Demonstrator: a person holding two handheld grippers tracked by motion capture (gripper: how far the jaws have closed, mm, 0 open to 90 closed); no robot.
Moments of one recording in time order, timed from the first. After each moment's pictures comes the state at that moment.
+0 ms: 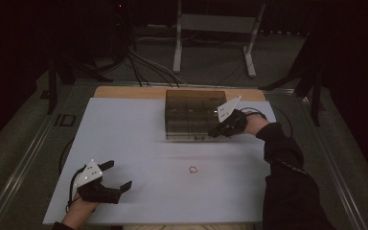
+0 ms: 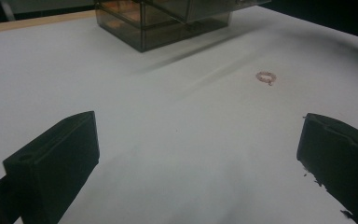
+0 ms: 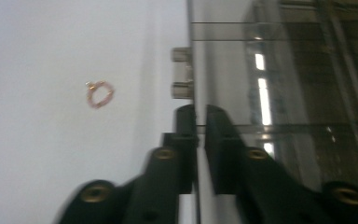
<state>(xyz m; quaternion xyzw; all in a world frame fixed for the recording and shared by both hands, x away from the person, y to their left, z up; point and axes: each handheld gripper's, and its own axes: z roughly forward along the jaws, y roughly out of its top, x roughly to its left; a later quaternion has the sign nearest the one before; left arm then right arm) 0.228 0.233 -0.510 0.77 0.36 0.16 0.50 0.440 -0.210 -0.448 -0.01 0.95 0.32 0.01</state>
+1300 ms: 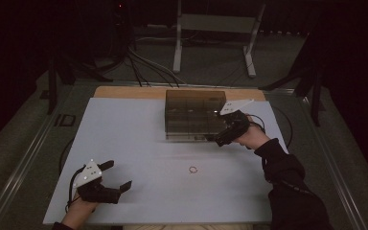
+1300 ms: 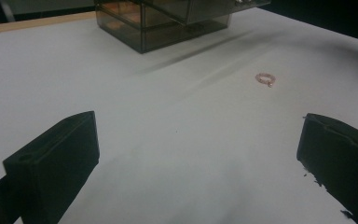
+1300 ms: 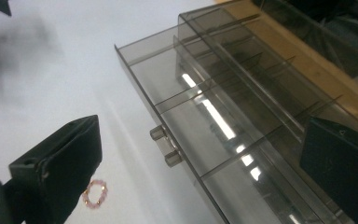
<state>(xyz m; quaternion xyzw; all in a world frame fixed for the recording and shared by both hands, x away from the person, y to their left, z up) 0.228 0.234 -0.510 0.77 0.35 0.16 0.51 0.392 -0.202 -0.420 0.23 0.88 0.41 0.11</state>
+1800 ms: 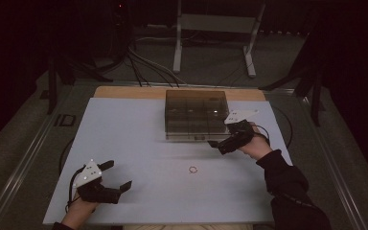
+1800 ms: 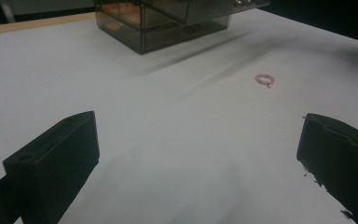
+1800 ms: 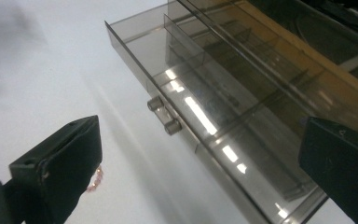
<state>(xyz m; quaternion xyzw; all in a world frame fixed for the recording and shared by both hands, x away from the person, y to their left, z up) 0.228 0.234 -0.509 0.77 0.36 0.16 0.51 0.367 -0.214 -0.436 0.26 0.87 0.40 0.14</state>
